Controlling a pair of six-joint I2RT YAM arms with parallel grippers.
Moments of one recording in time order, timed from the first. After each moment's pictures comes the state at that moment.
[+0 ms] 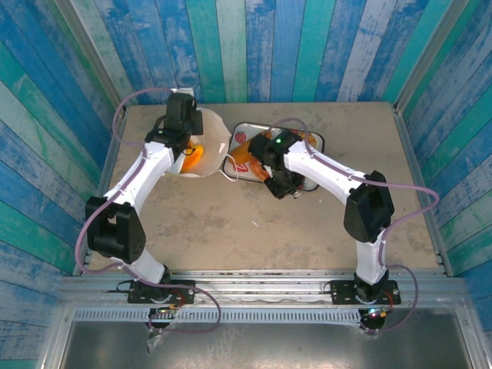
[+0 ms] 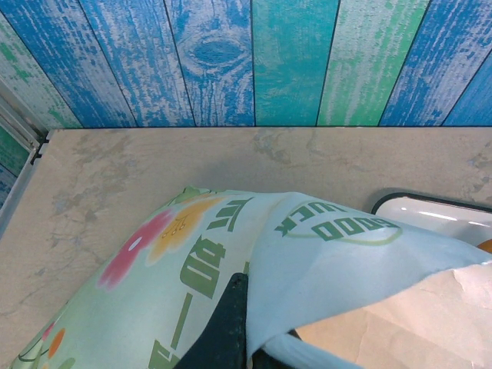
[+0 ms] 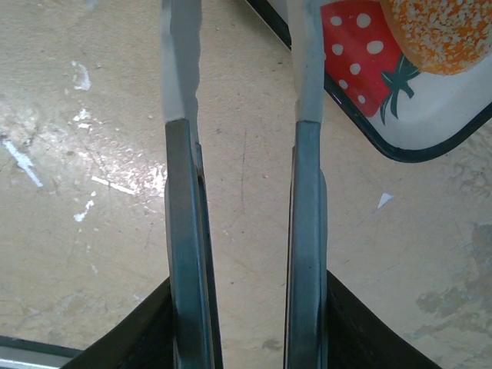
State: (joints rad) left arm -0.27 1.60 1.38 -0.33 -0.29 -0.13; right arm 0.77 1.95 1.75 -1.41 0.18 0.22
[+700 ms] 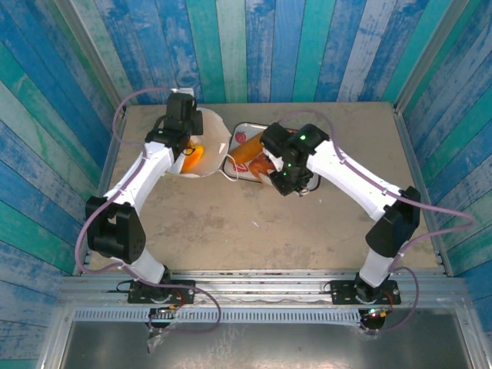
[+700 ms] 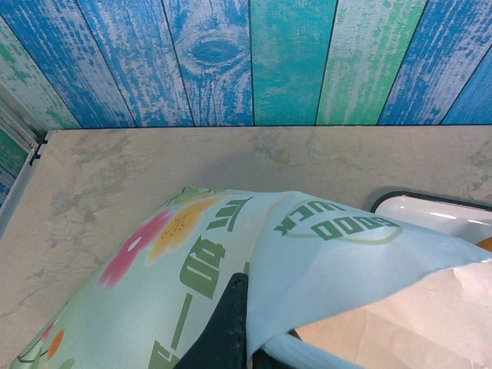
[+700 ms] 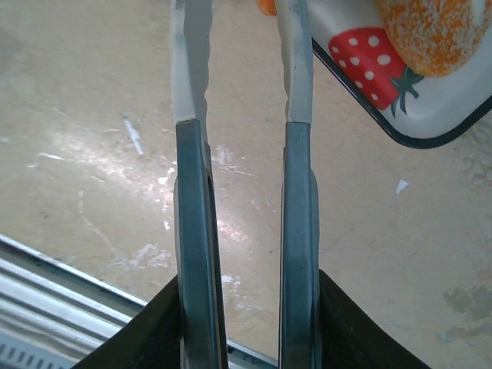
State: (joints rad) left arm -0.27 1.59 1.38 -0.33 -0.28 -0.12; right arm 0.77 1.74 1.76 -1.43 0.05 0.22
